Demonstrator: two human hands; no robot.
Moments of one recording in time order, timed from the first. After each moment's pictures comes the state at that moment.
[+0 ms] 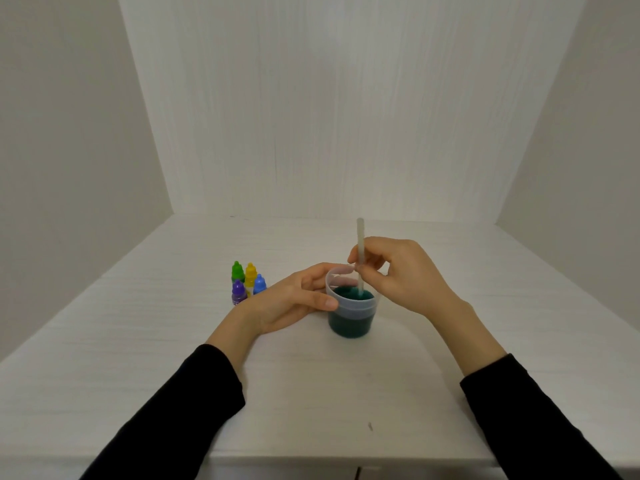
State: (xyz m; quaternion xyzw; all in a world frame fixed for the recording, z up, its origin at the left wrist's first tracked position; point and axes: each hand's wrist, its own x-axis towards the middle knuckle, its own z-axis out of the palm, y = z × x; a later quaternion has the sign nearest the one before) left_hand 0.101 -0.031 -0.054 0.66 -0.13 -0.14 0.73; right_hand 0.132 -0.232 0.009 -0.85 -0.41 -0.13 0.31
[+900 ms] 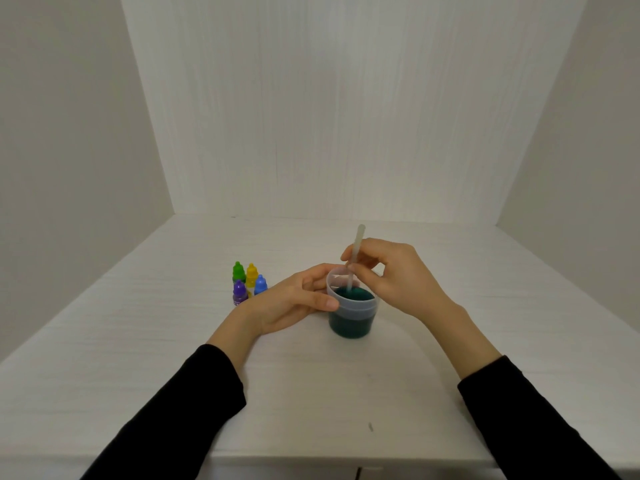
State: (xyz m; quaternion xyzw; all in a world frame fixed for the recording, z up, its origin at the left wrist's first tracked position) left_hand 0.100 -0.032 -0.053 0.66 -0.13 -0.14 0.73; right_hand 0.132 -0.225 0.003 -0.84 -0.40 -0.12 0.34
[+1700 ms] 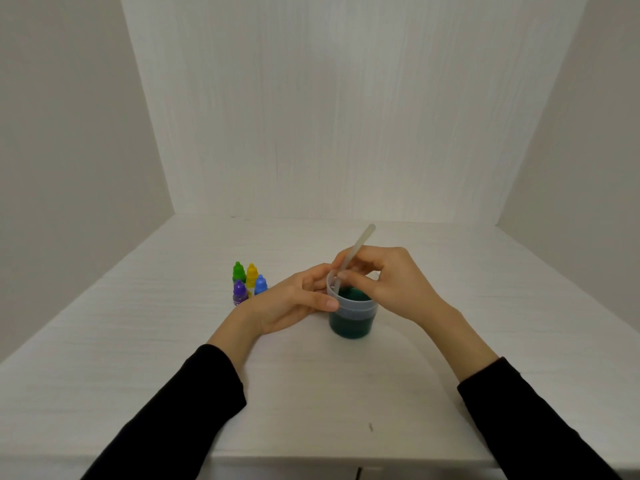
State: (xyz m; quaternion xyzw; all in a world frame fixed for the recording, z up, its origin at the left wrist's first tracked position) left_hand 0.098 -0.033 -0.052 0.65 -0.14 -0.13 0.73; right_hand 0.126 -0.221 0.001 -0.79 -0.43 -0.05 0.43
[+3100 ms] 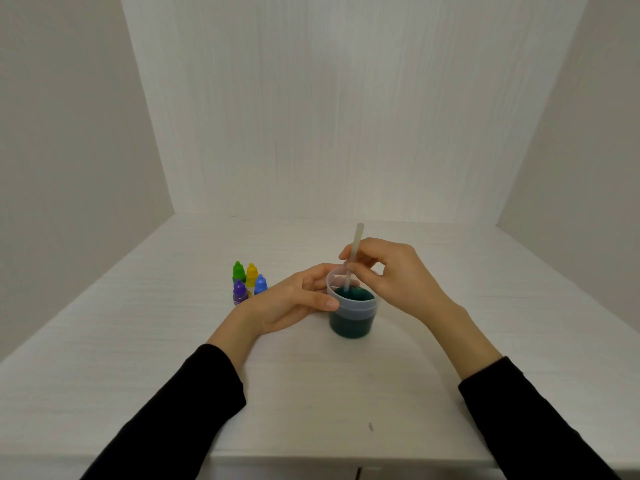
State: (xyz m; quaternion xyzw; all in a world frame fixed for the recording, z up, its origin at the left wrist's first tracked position) left_hand 0.100 -0.032 -0.053 0.65 -0.13 -0.14 0.73; right_hand 0.132 -0.224 0.003 -0.83 -0.40 -0.10 0.37
